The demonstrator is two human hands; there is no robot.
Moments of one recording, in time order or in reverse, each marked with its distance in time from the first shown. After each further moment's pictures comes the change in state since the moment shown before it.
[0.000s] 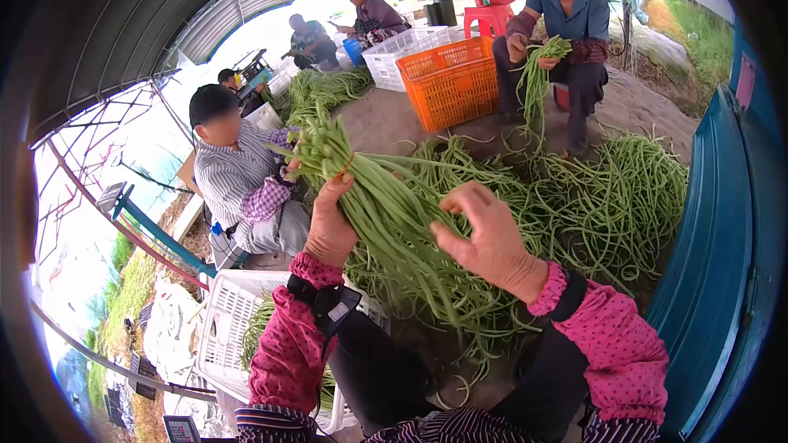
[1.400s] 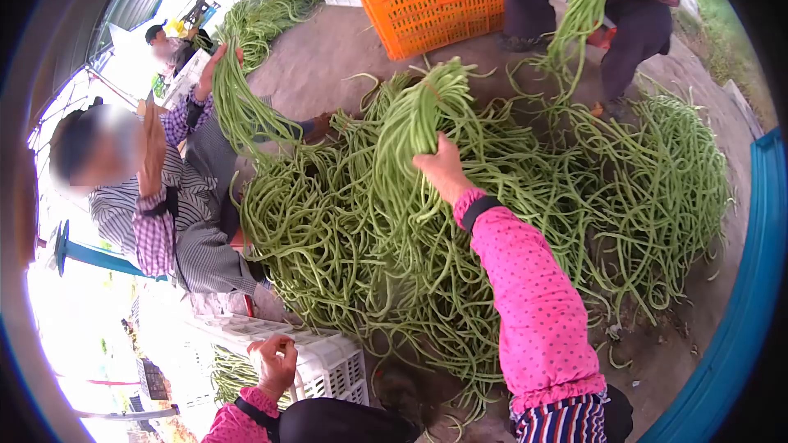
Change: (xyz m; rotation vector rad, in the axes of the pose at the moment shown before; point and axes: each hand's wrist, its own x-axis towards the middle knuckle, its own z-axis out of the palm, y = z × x) left_hand -0.054 -0.094 -0.268 1.886 0.415 -0.354; right_hand 0.087 0.414 0.271 0.671 0.124 0.969
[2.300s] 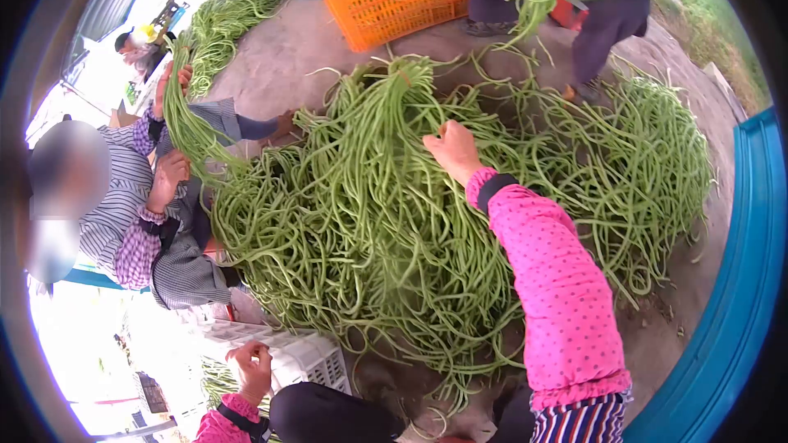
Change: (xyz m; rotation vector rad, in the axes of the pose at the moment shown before) left_hand -0.006 -0.012 0.011 0.012 0.024 -0.012; right_hand 0.026 0.027 -0.100 -0.706 0.239 -0.224
